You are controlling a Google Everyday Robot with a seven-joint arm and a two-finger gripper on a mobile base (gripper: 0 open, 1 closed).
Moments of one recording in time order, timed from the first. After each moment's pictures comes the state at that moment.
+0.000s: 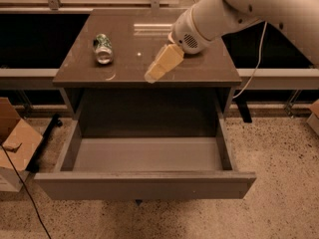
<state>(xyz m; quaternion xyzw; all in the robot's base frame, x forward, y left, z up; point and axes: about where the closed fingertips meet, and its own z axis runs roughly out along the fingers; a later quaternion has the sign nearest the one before) 0.634 -0.016 0.938 -0.54 0.74 0.13 0.38</state>
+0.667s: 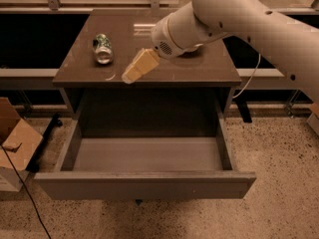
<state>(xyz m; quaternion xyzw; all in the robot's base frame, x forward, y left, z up) 0.655 0.036 0.923 -0.53 0.72 0.15 0.42</state>
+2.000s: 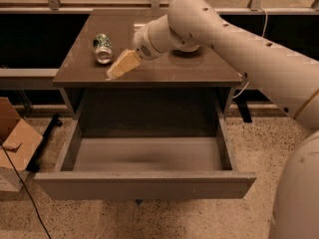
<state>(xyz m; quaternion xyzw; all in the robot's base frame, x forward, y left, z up) 0.719 0.087 0.890 -0.52 0.71 0.18 0.44</state>
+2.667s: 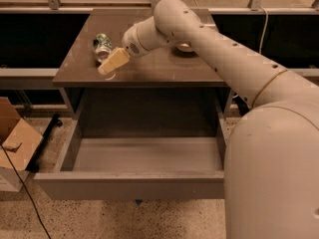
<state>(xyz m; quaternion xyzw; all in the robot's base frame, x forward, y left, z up) 0.768 0.125 0.867 -0.52 0.71 0.21 0.44</state>
